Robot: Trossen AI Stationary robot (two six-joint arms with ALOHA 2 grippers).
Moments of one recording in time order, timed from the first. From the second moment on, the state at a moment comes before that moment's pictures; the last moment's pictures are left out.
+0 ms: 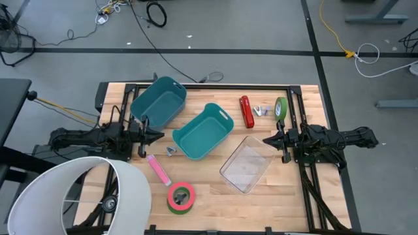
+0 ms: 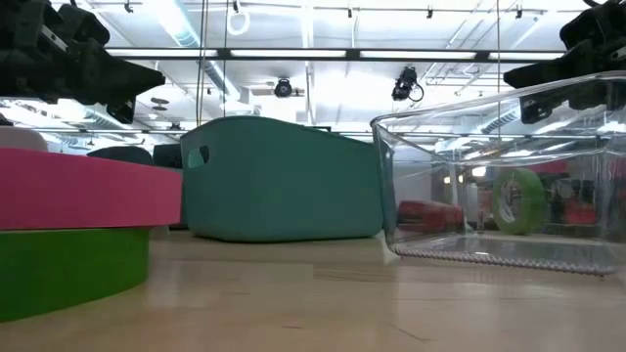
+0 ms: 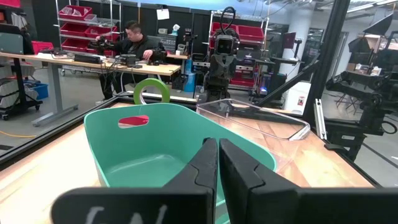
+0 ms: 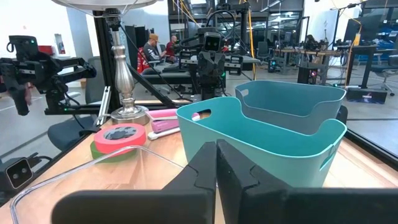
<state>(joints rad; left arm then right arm) -0.02 0.01 0.01 0.05 -0.12 -0.12 0.11 0.01 0.02 0.02 0.06 0.01</state>
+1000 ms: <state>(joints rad) -0.02 0.01 0.02 0.32 -0.21 -0.15 0.11 0.01 0.02 0.02 0.06 0.01</state>
